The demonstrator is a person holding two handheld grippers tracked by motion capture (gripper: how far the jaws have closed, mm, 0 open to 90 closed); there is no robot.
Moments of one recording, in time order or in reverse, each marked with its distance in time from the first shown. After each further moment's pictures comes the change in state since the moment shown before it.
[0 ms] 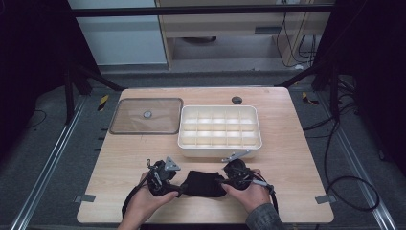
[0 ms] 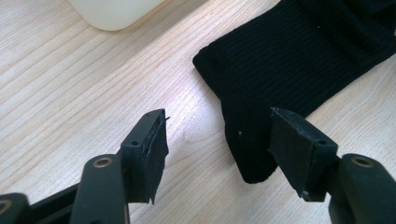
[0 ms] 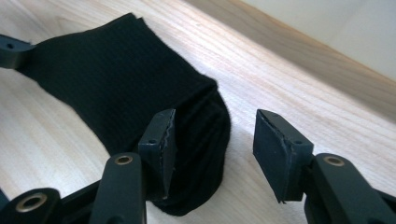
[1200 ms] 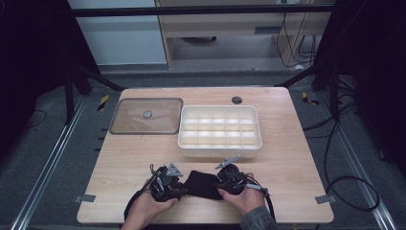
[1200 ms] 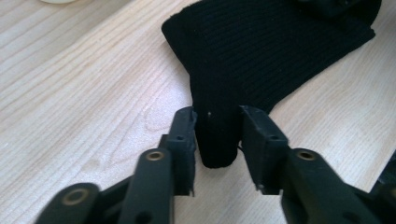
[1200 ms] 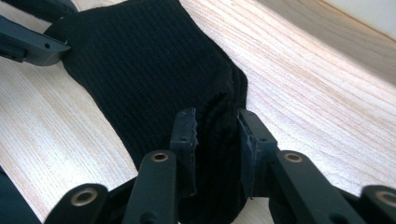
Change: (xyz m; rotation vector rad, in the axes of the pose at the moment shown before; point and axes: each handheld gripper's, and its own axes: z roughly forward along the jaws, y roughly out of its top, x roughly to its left) left arm -0.008 -0.010 0.012 0.028 -0.083 0.001; right arm 0.016 -0.005 0.013 0.038 0.019 -0.059
